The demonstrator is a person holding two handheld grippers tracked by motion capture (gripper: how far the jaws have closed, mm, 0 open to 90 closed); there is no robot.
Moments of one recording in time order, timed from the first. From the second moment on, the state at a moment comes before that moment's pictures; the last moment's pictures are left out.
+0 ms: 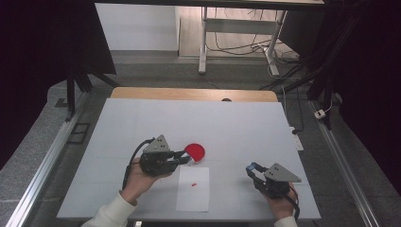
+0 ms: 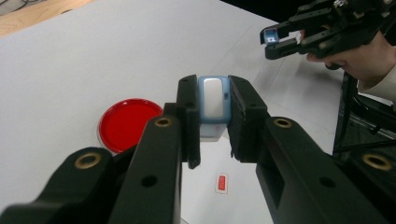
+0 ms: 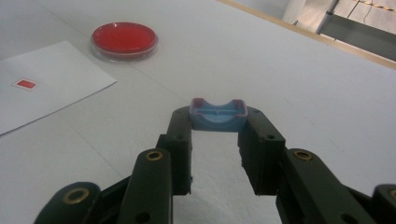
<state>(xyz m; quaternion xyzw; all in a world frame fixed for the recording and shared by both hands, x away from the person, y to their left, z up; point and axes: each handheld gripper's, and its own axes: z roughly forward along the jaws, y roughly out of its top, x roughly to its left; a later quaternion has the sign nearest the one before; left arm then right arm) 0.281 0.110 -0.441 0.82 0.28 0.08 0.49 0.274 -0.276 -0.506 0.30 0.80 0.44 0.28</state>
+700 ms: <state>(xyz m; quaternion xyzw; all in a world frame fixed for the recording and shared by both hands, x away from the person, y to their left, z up) 0.282 0.108 -0.443 0.83 0.28 0.08 0.48 0.275 -0.248 -0.509 0.29 0.80 0.46 0.25</state>
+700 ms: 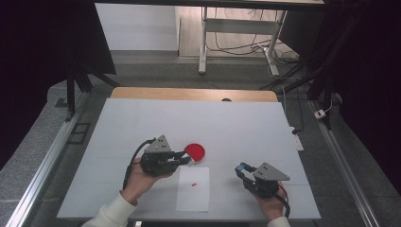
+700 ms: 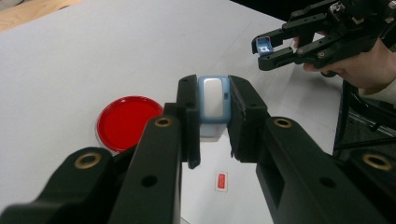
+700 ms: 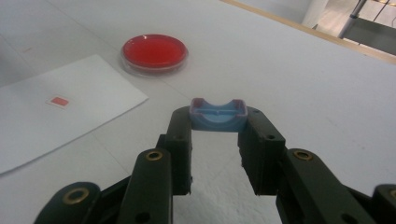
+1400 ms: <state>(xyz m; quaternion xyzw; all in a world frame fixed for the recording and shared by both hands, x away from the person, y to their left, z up) 0.282 0.106 -0.445 0.83 0.28 0.08 0.48 0.272 -0.206 -0.515 0.26 0.81 0.46 0.24</state>
